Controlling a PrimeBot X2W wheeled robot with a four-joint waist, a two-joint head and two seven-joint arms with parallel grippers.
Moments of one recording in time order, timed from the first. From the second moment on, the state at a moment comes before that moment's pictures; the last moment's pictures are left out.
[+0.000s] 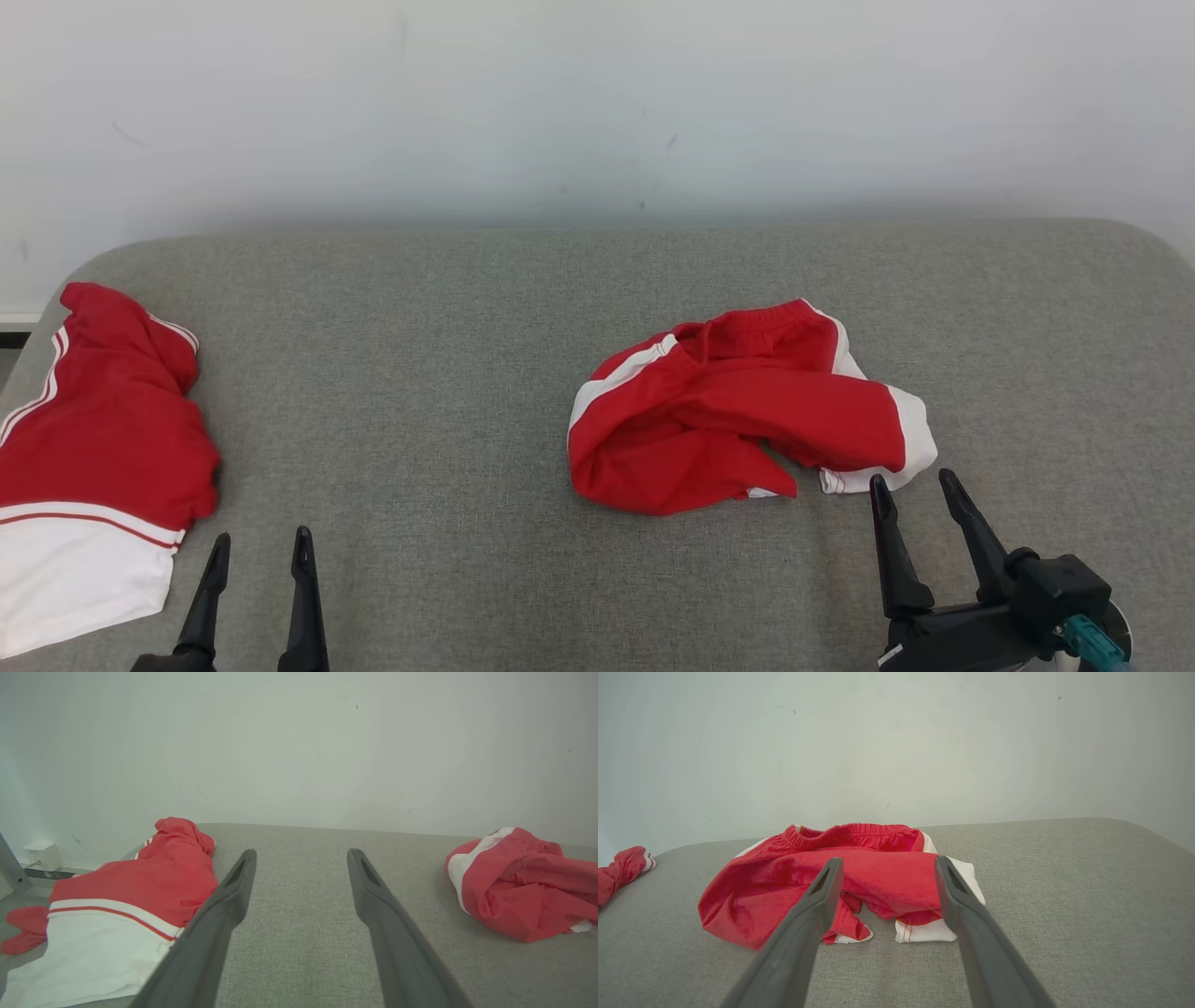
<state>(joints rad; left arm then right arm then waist) 0.04 0.07 0.06 0.10 -0.15 -0.10 -0.26 -0.08 -0.09 0.07 0.27 0.21 0.13 -0.26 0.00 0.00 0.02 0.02</state>
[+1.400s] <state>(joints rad) -0.05 0.05 -0.04 0.16 -0.16 -0.12 -0.26 -0.36 -0.19 0.26 0.79 0.30 0.13 -0.26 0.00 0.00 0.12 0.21</state>
